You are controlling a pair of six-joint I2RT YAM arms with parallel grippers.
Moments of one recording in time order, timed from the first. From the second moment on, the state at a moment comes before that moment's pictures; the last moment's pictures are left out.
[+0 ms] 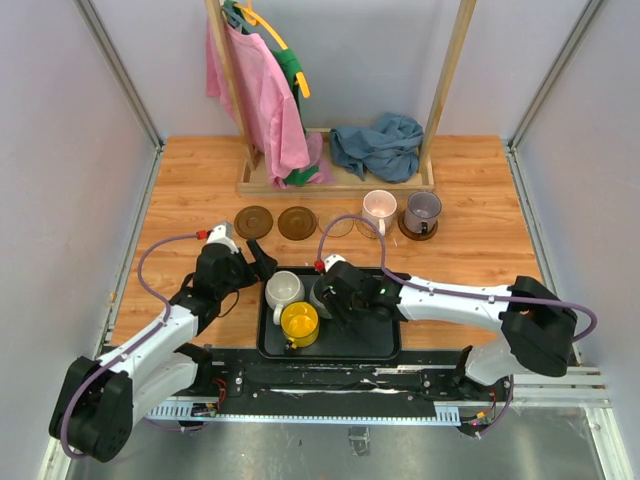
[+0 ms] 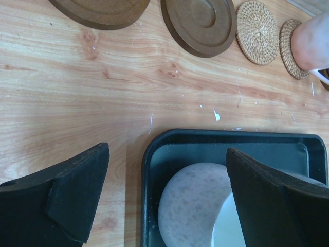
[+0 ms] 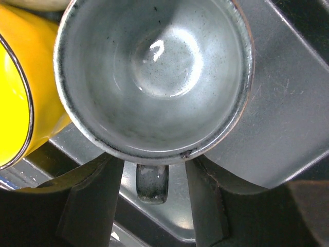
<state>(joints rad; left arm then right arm) -0.36 0.93 0.31 0.10 -0.04 -0.62 1.11 1.45 0.84 -0.42 0.12 0.36</state>
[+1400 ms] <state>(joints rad) -0.36 0.95 0.28 0.13 -0.05 -0.63 1.13 1.51 0.96 -0.54 0.35 0.36</state>
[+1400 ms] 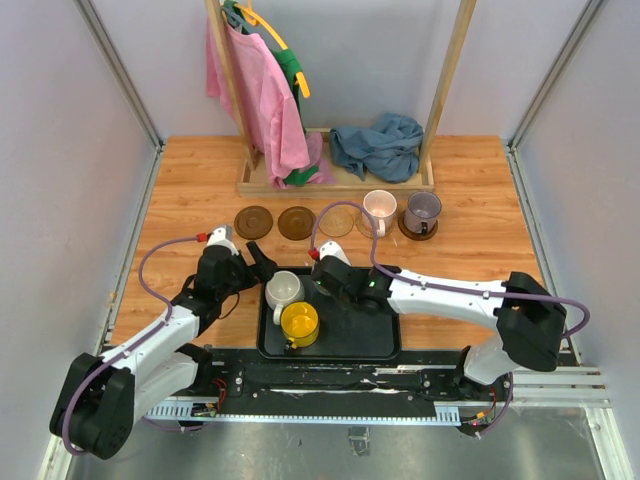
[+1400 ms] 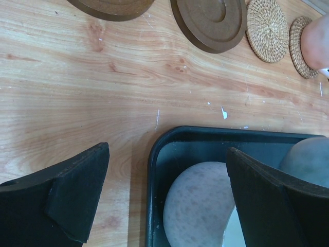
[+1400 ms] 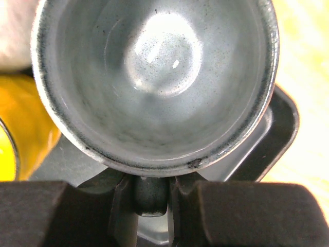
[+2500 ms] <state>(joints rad) -0.36 0.97 0.29 0.12 -0.07 -0.59 0.85 1.91 1.55 -0.62 0.50 0.56</state>
